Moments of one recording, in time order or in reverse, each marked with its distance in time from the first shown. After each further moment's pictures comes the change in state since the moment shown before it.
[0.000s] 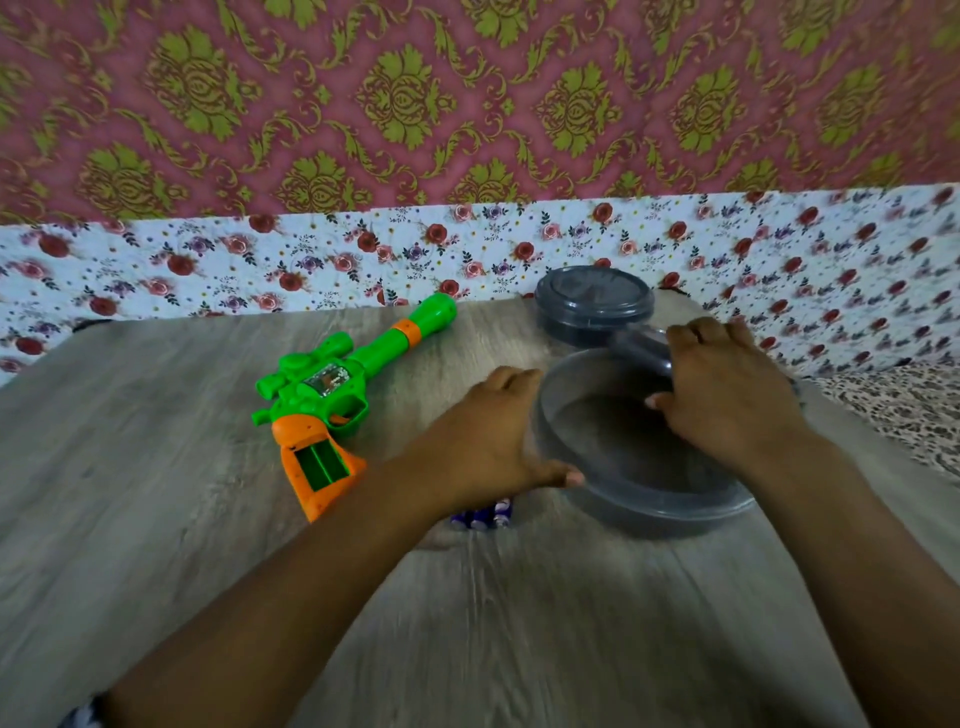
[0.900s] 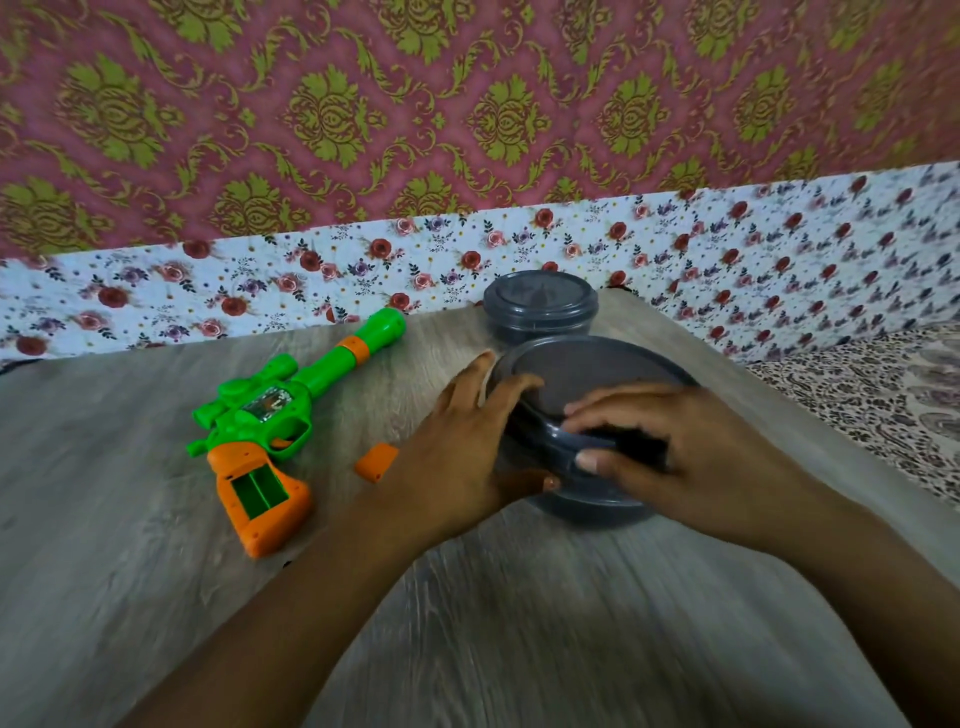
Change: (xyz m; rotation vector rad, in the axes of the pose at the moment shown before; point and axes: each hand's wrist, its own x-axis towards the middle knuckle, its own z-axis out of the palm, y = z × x) left_hand 0.007 0.014 0.024 0.035 0.113 0.095; right_hand -0.053 0.024 -0.003 0.544 0.092 -0.477
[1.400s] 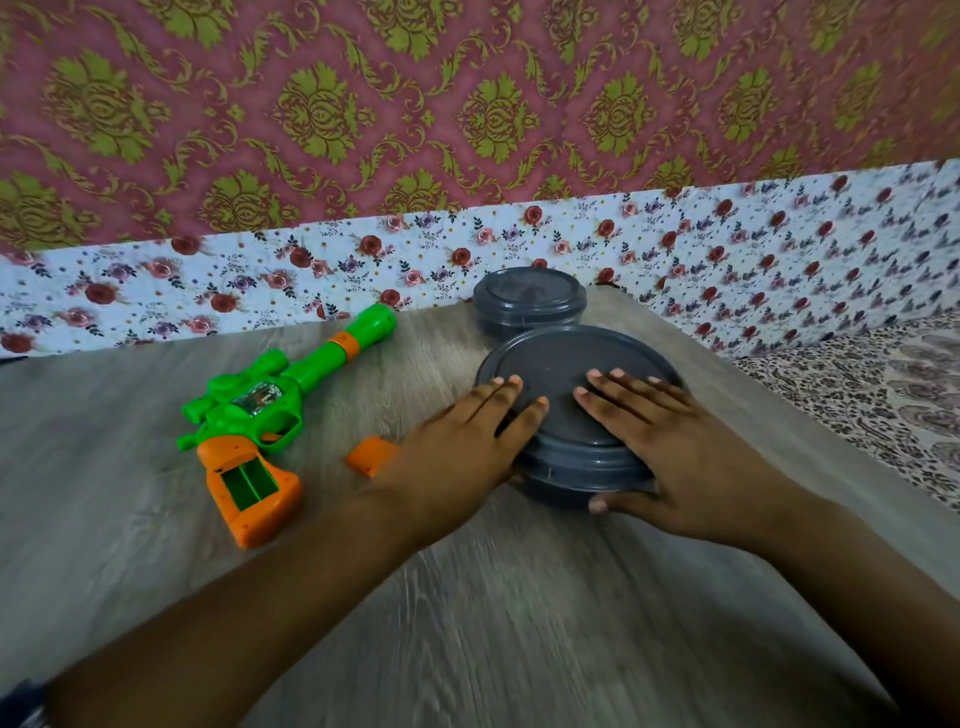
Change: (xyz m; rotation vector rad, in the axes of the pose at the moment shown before) left_hand 0.001 -0.001 0.013 0.560 -0.131 0.173; right_hand -0.017 0.043 0.018 -0.482 -0.238 0.053
